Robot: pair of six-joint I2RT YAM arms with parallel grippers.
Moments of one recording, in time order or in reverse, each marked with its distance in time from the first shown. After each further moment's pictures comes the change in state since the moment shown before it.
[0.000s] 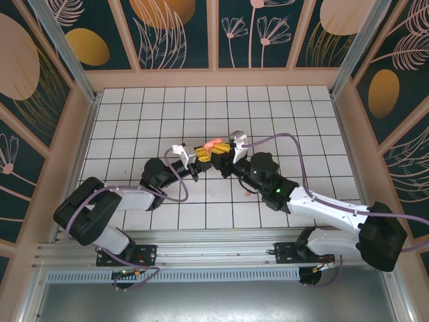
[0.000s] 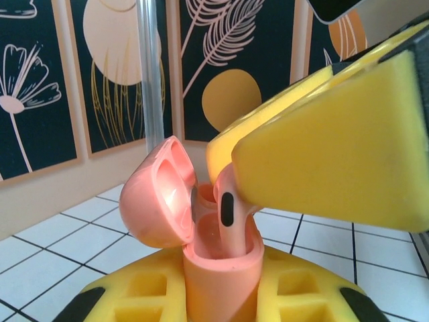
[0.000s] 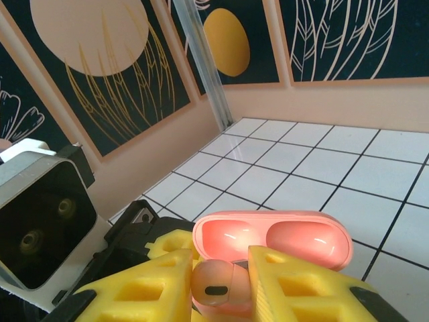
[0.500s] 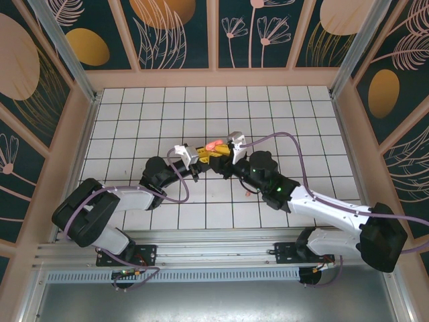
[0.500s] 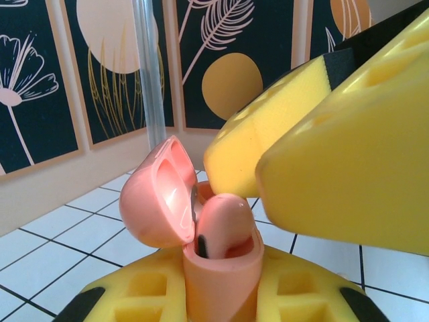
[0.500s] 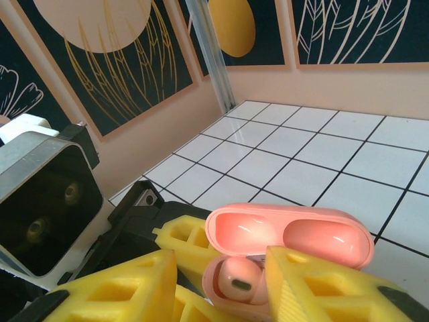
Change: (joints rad) left arm 0.002 -0.018 0.010 -0.072 0.006 0.061; right arm -0.009 -0.010 0.013 -0.065 -0.037 -0.021
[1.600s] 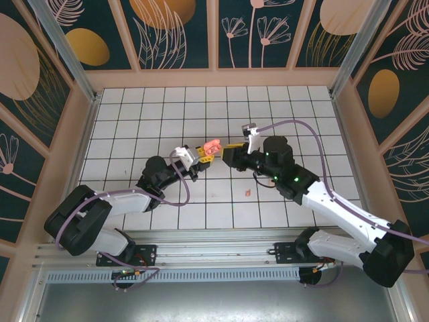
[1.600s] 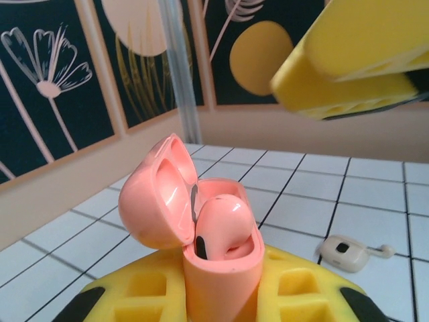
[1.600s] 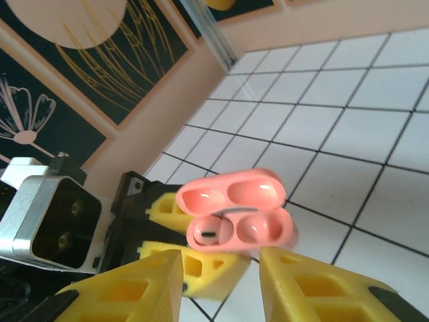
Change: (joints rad) left arm -0.006 -0.080 -0.012 -0.177 -0.124 0.150; right arm -0.183 -0.101 0.129 -0.406 -0.249 0.214
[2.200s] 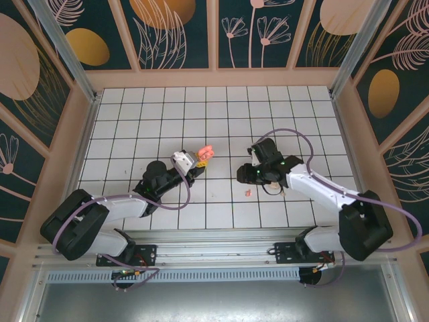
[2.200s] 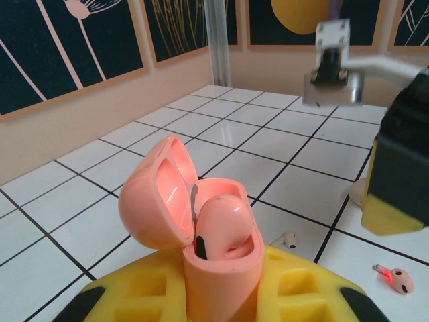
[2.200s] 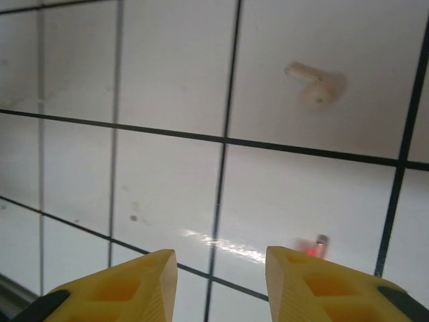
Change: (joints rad) left arm 0.000 -0.041 -0.074 -0.109 -0.116 0.010; right arm -0.145 0.296 0.012 -0.484 0.002 0.051
